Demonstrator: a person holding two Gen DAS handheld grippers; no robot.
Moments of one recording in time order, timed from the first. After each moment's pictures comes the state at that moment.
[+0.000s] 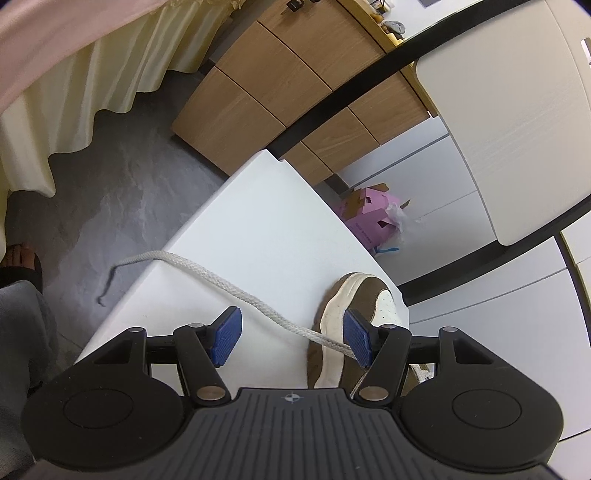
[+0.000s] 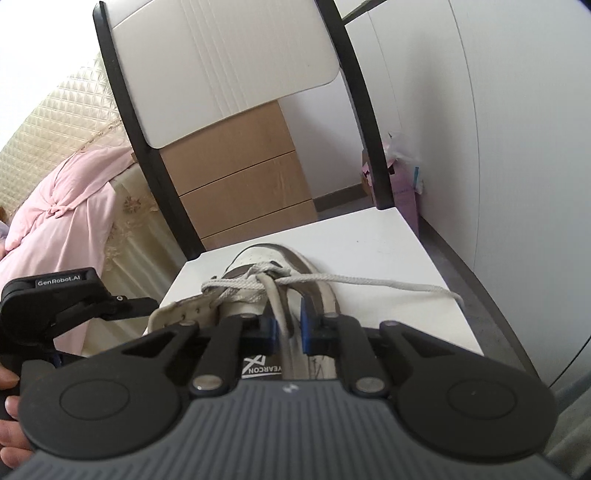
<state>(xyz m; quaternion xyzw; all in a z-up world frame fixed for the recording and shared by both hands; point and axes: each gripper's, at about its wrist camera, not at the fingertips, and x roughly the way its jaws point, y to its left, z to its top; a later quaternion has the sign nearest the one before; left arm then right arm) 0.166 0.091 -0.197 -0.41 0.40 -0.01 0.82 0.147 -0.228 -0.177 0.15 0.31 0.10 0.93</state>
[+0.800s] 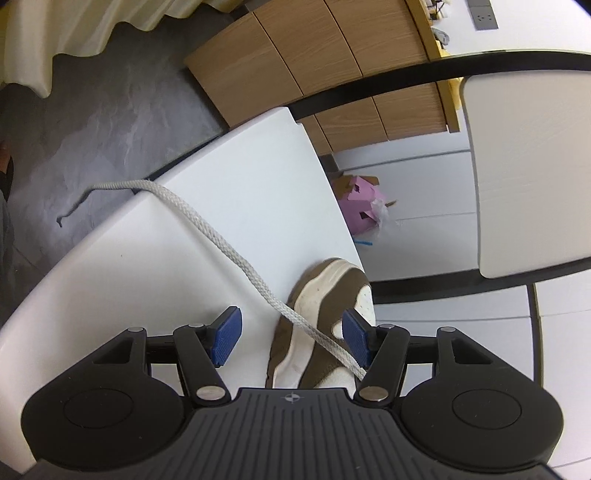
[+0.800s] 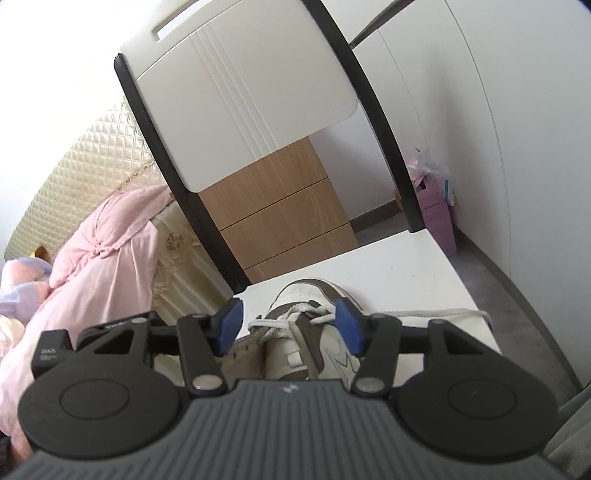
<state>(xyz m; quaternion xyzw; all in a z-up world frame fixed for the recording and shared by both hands) 0.171 0.100 -0.230 -0.54 0.42 -0.03 0.73 0.142 -0.246 -0.155 0.23 0.26 0.16 0.92</state>
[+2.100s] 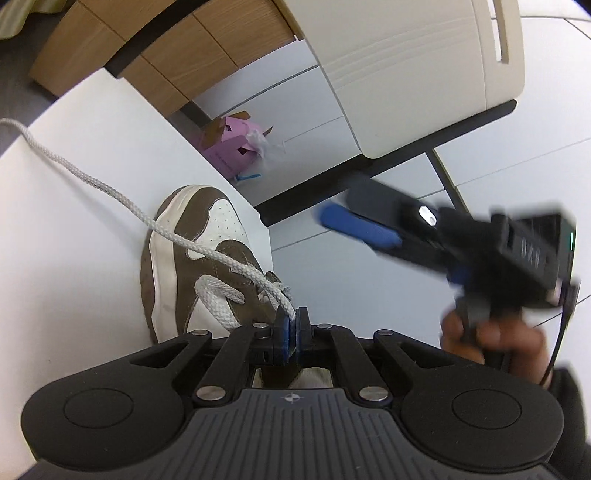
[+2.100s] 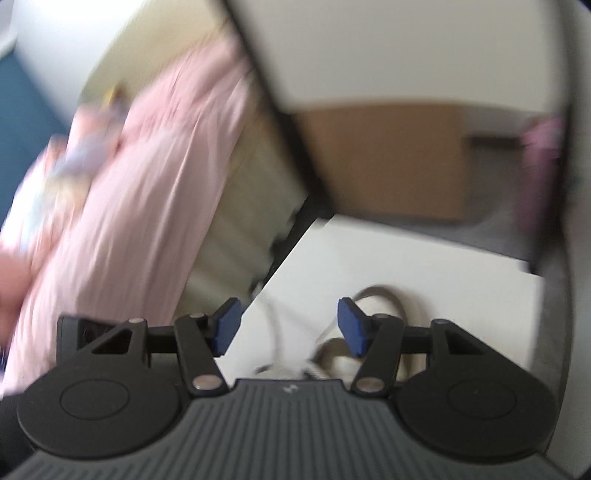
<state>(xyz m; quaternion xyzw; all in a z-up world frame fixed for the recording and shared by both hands) 0.185 0.051 -0.203 -0.45 0.38 -0.26 0.77 0.306 -0.175 -0.087 0.03 0.49 0.41 0.77</state>
